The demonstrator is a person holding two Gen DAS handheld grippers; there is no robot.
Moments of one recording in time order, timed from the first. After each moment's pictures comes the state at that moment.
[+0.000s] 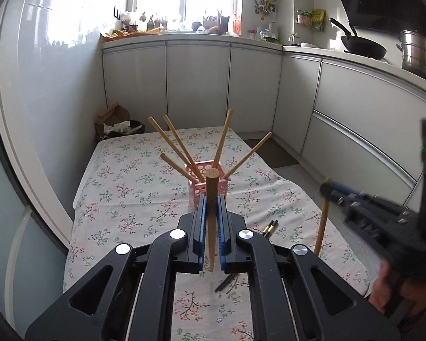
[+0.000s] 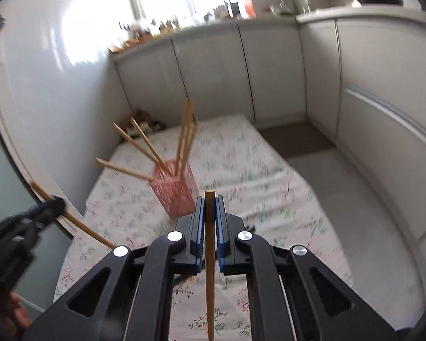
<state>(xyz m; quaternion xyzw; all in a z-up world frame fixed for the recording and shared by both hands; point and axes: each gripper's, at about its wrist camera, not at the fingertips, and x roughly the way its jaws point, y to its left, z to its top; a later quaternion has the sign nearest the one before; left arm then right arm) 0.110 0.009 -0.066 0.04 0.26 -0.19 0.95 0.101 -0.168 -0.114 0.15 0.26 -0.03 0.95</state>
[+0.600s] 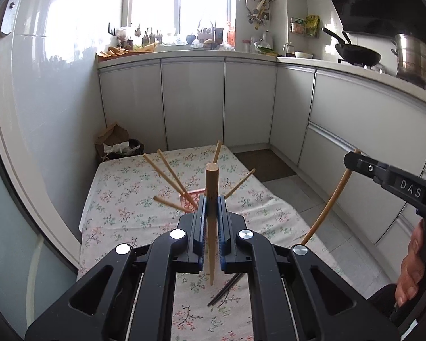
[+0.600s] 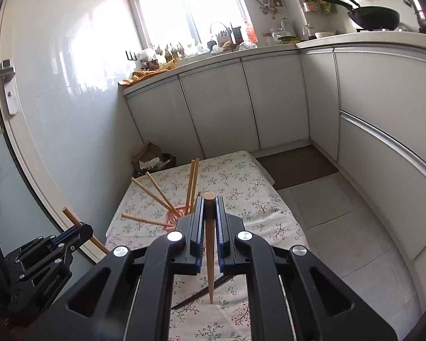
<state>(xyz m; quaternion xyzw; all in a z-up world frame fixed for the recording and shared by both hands) 0.106 -0.010 -0.008 0.05 0.24 -0.19 0.95 0.082 -0.210 -0.030 0.17 0.22 -0.02 0.96</state>
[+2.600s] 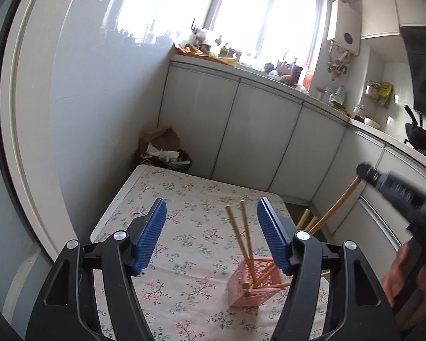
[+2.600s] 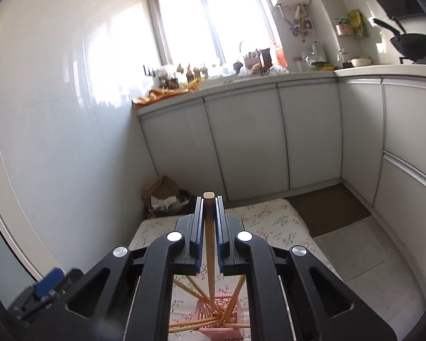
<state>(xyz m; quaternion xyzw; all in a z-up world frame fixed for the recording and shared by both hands) 0.226 0.089 -0.006 -0.11 0.20 -0.06 0.97 0.275 -0.137 -0.022 0.13 0.16 0.01 0.98</state>
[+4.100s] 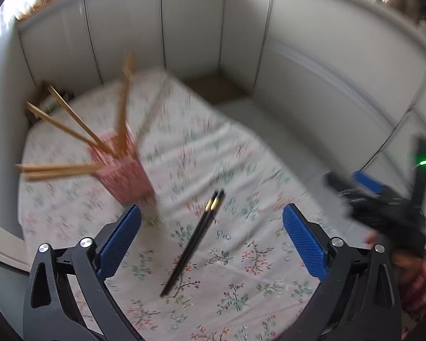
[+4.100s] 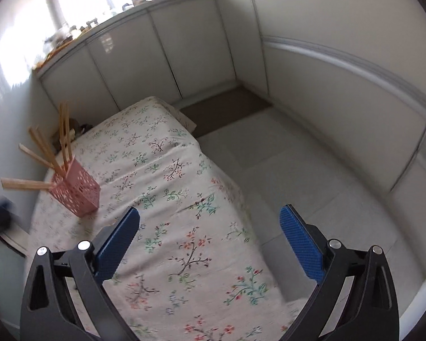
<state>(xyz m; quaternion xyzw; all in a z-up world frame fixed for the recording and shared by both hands) 0.184 -0.098 -0.106 0.14 0.44 -0.30 0.84 0.090 -0.322 -0.203 0.26 0.34 -0.17 0.89</state>
